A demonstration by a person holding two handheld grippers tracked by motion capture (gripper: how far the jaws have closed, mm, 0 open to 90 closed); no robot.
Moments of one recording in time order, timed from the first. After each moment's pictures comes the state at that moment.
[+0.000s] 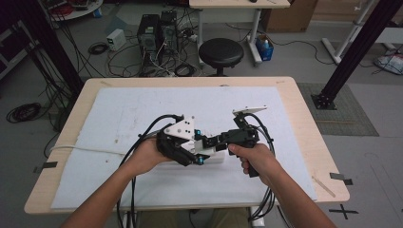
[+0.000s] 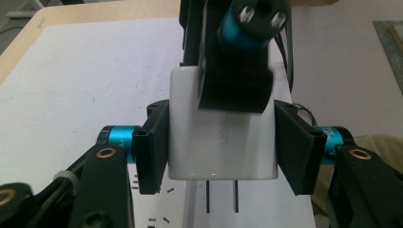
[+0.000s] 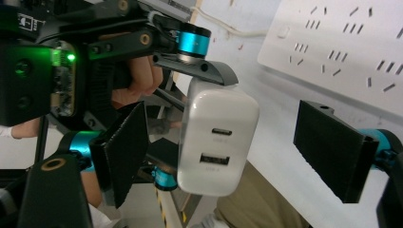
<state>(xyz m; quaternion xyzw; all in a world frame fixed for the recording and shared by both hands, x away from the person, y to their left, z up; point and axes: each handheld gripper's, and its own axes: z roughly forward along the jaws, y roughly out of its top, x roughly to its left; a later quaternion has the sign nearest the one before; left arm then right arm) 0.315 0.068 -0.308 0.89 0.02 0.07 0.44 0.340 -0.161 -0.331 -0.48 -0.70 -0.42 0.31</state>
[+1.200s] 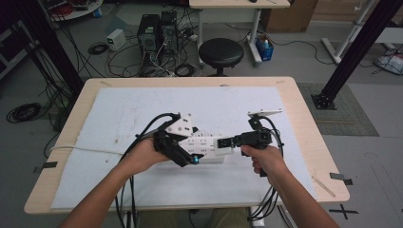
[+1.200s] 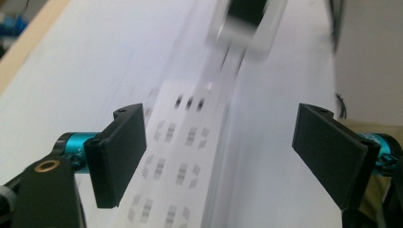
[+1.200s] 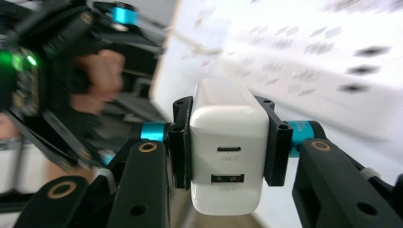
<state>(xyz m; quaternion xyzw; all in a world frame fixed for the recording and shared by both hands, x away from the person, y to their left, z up) 0.325 0.093 -0.308 0.91 0.11 0.11 0.38 0.347 -0.210 -0.349 -0.51 -0.70 -0.44 0.23</state>
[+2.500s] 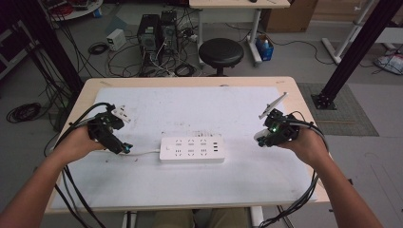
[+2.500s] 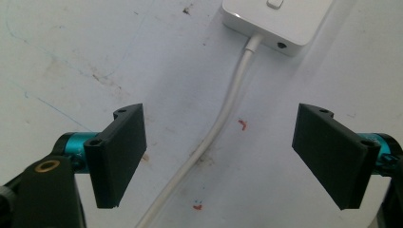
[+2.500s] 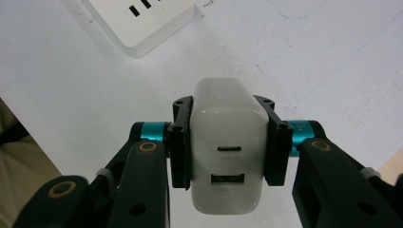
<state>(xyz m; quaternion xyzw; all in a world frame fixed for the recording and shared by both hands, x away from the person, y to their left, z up) 0.350 0.232 -0.316 0.94 0.26 0.12 0.18 0.350 -0.244 -0.298 -0.30 -0.93 -0.17 -0.11</state>
